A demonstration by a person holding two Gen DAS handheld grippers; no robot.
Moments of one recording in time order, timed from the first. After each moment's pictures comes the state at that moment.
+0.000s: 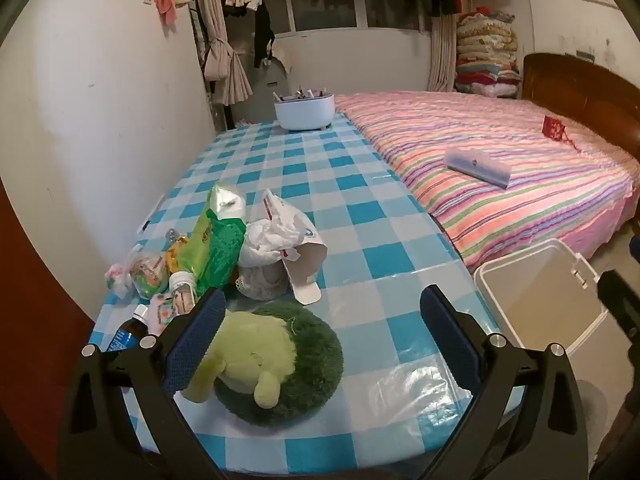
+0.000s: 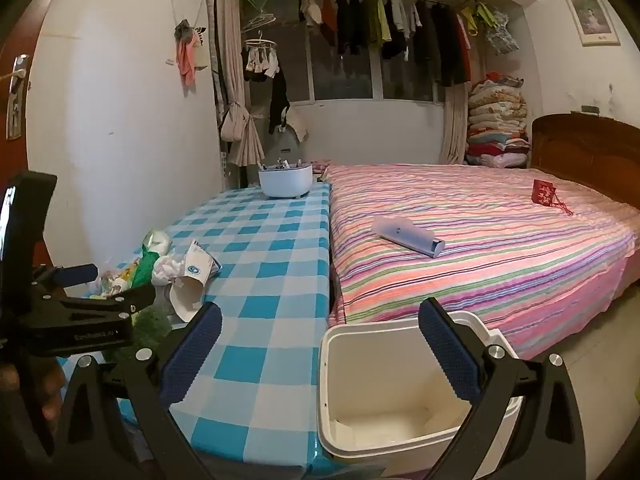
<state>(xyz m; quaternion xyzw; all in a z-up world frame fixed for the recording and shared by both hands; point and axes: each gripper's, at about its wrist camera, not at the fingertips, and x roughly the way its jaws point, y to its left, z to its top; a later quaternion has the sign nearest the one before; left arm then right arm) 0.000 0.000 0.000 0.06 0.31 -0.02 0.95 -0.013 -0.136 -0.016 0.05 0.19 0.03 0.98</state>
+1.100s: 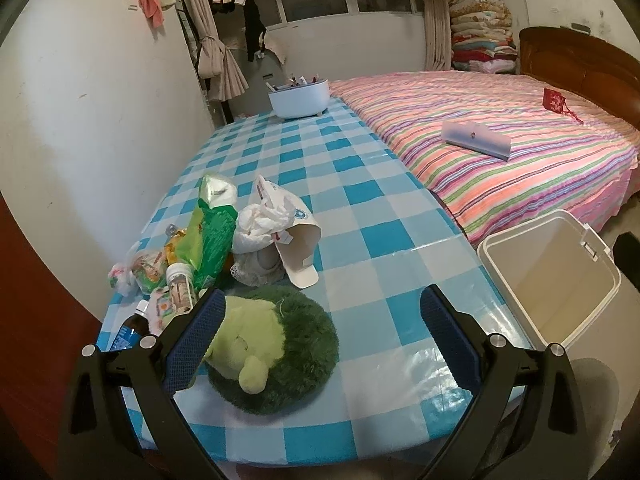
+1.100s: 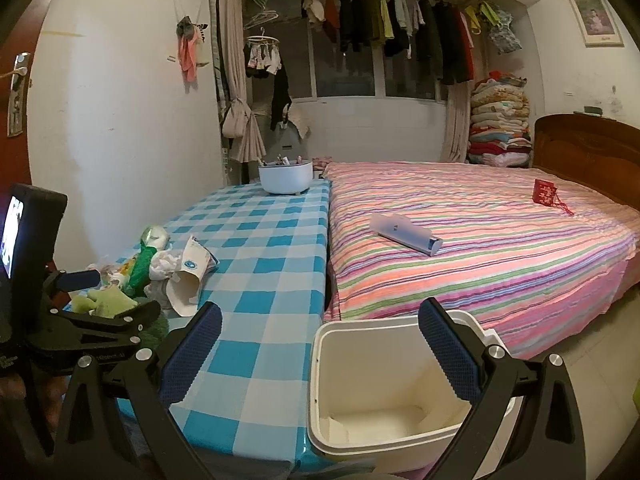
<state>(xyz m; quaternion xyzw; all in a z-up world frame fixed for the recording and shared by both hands) -0.003 -0.009 -0.013 0.11 0.33 -0.01 0.94 -0.012 -0.145 -0.019 0.04 0.20 0.04 0.98</state>
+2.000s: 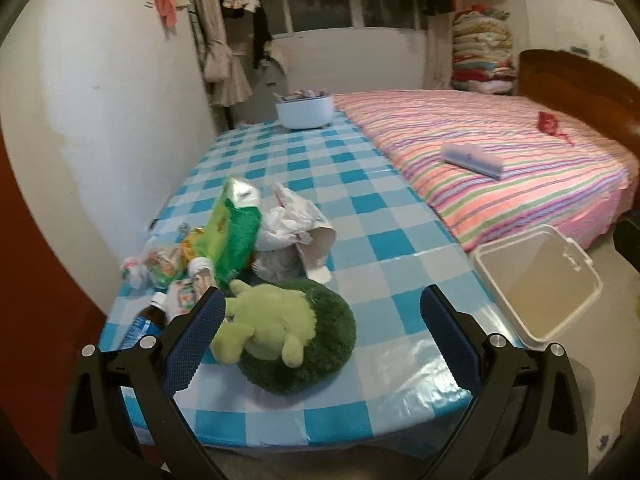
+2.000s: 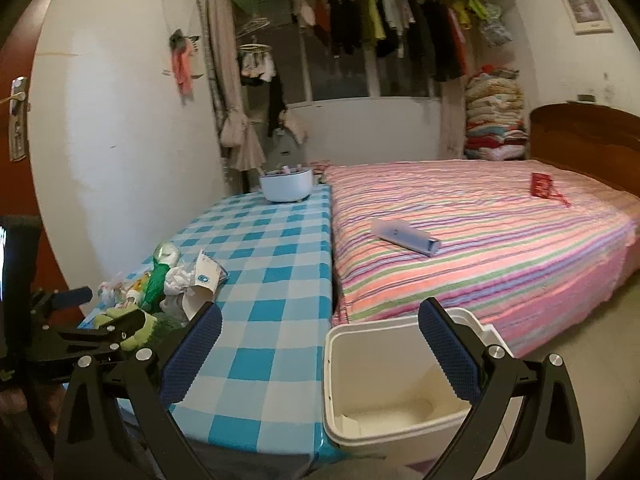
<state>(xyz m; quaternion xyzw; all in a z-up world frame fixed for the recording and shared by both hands) -0.034 0.024 0.006 0.08 0.32 -0.04 0.94 -0.038 -0.135 0.007 0.07 0.20 0.01 0.98</state>
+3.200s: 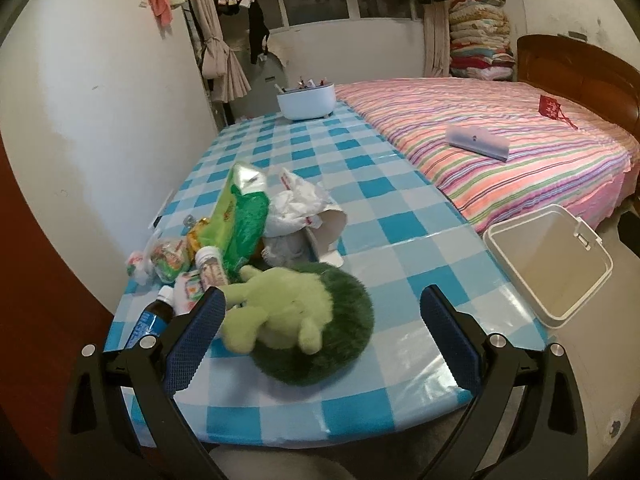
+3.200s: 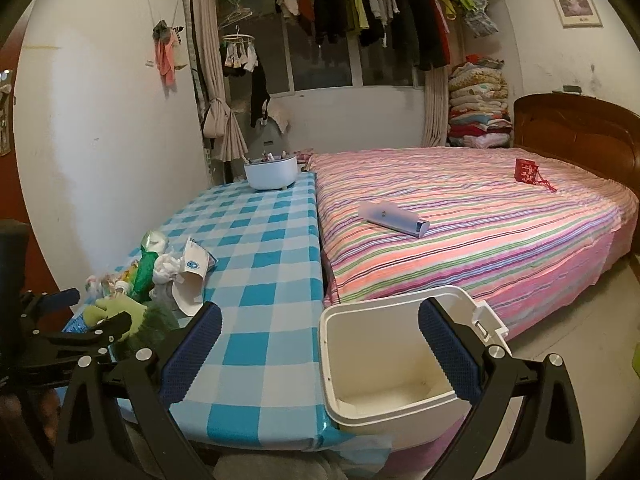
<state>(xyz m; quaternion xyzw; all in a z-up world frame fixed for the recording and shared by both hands) -0.033 0.025 -0.004 0.10 0.33 -0.02 0.94 -0.033 -0.135 -0.009 0.07 0.22 0.00 0.97</state>
